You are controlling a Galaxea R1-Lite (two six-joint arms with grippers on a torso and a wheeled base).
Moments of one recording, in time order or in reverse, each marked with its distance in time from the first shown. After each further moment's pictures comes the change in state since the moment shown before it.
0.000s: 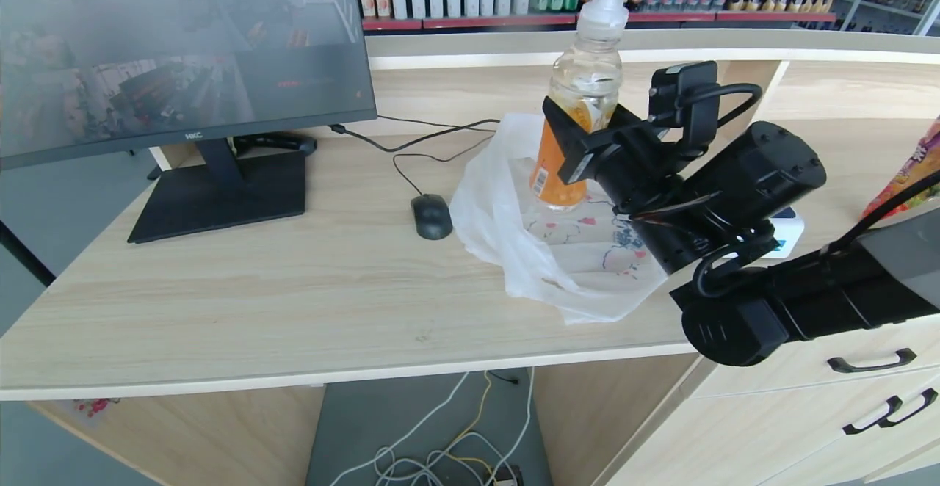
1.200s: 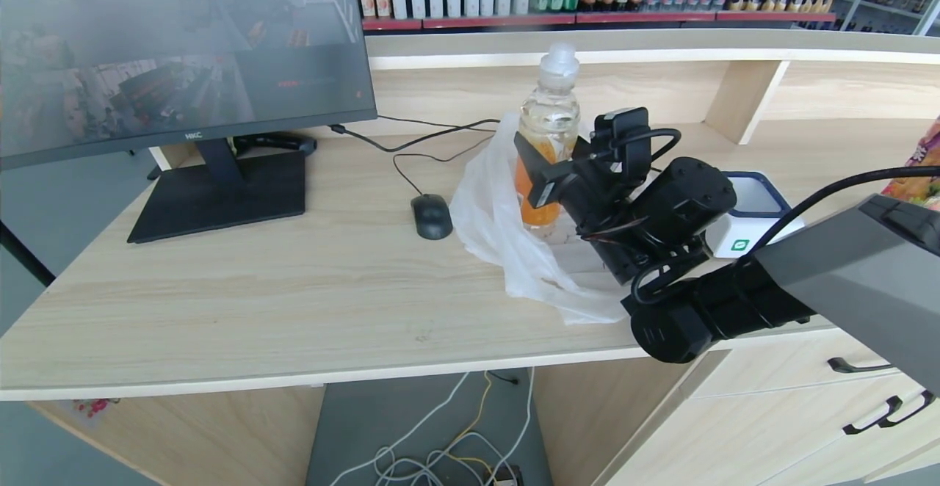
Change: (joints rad) left arm 0.000 0.000 0.000 0.000 0.000 0.000; right arm 0.001 0.166 -0.109 -0.004 0.001 0.003
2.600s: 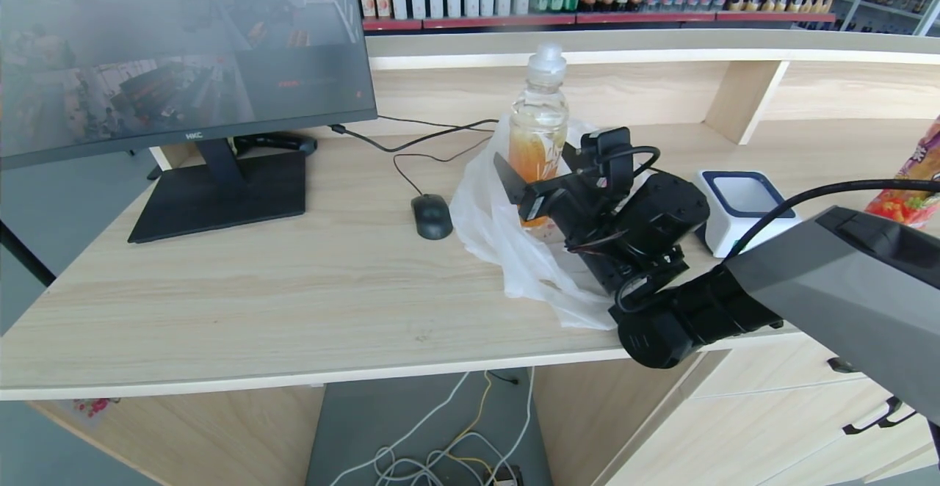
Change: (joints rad) left arm 0.000 0.000 0.000 0.000 0.000 0.000; right arm 0.001 0.057 -0.018 0.004 -0.005 0.046
